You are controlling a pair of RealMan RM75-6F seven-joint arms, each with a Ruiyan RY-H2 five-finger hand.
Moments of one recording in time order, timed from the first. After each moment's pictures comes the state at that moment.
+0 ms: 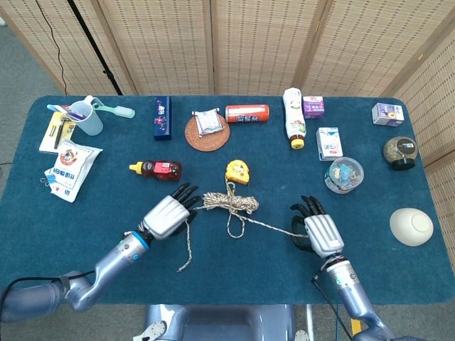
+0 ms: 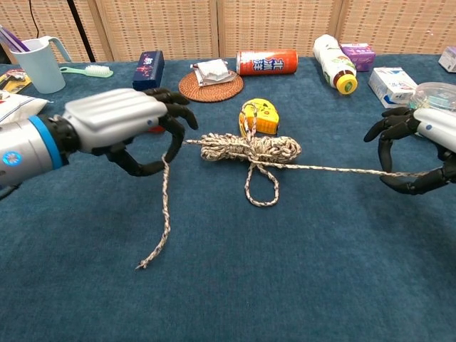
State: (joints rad) left arm -0.75 -1.56 -0.03 -1.39 1.52 1.03 0.19; right arm 0.39 -1.51 0.09 -1.51 -1.41 1.20 -0.08
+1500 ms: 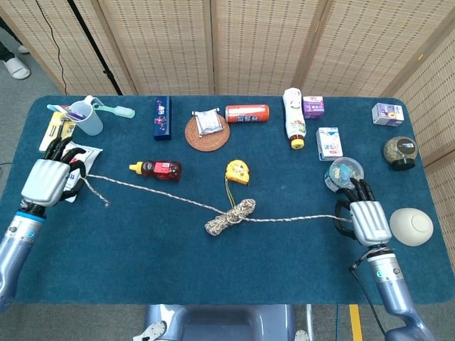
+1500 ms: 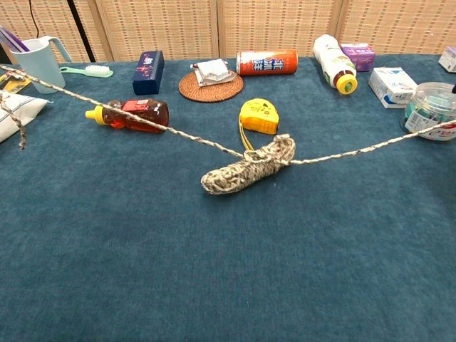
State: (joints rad) left arm -0.52 -1.22 -0.09 -1.29 1.41 1.22 -0.10; right arm 0.34 -1.31 0.14 -1.54 -1.37 1.27 -0.07
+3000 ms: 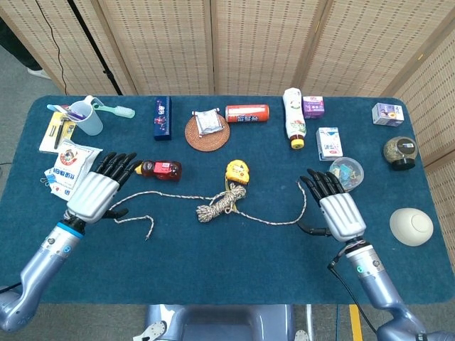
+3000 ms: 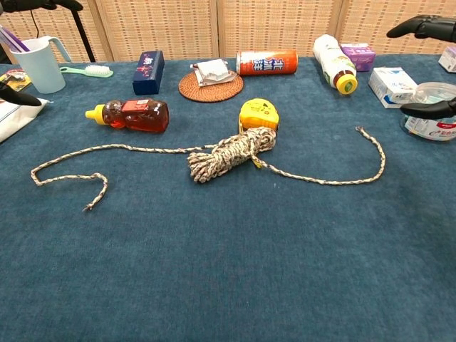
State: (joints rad) left arm -0.56 -1.12 -0.11 -1.75 1.40 1.14 0.18; right arm 0.43 -1.25 0.15 -1.73 -1.40 1.20 -0.17
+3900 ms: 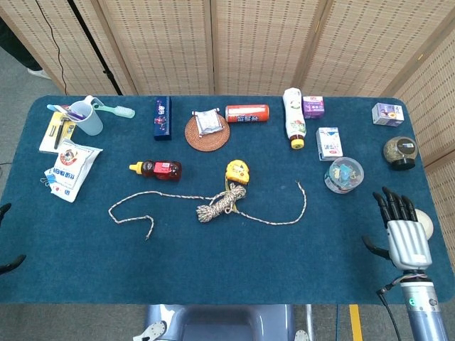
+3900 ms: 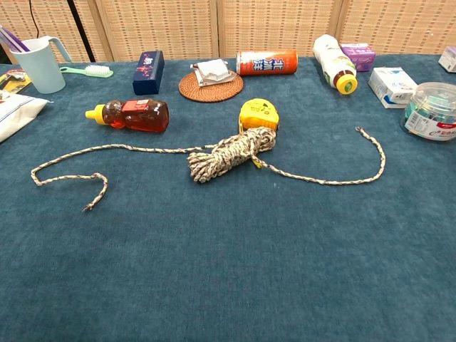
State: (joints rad) left arm -0.06 -1.02 0.08 -1.62 1.45 1.62 -0.02; right arm 0.18 -1.18 0.06 -1.67 -1.38 1.46 -0.14
